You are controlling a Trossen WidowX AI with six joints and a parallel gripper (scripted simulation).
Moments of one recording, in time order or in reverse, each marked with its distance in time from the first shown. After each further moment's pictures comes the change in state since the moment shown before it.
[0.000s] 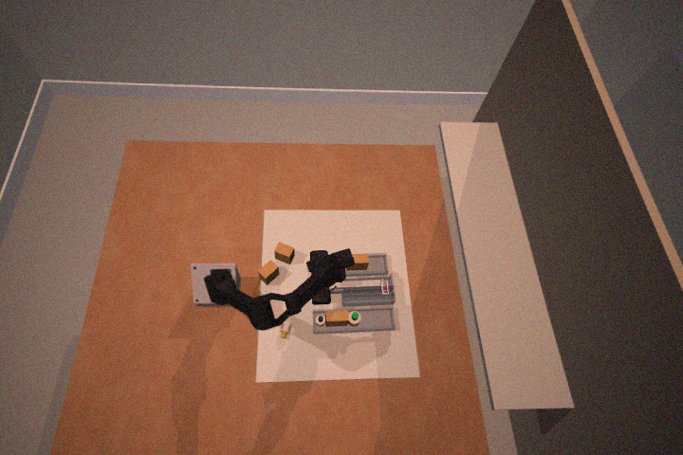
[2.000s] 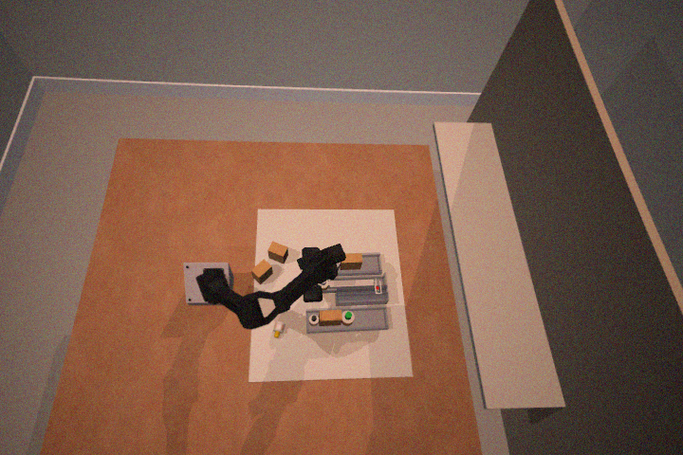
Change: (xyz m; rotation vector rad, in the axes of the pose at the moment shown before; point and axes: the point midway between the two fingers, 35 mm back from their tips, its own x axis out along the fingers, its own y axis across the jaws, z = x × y) arm -0.021 0.000 -0.007 0.004 -0.012 -0.006
